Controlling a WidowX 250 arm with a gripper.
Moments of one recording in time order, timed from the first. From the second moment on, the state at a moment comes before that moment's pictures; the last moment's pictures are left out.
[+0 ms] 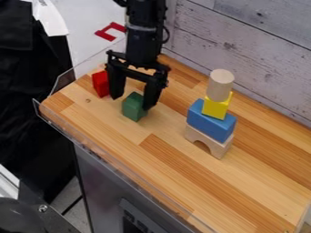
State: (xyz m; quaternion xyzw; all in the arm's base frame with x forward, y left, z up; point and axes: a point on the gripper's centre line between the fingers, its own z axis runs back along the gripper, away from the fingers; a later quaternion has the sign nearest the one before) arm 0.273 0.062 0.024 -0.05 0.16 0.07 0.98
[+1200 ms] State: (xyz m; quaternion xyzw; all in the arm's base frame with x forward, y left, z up) arm 0.254 0.047 0.136 -0.07 0.04 0.05 1.00
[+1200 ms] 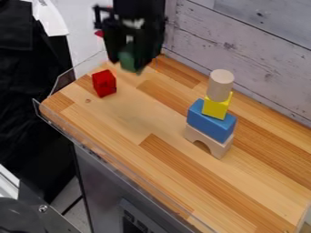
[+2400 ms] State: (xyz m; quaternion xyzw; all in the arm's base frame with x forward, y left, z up) arm 0.278 -0.032 0.159 -0.04 0.10 -0.07 0.99
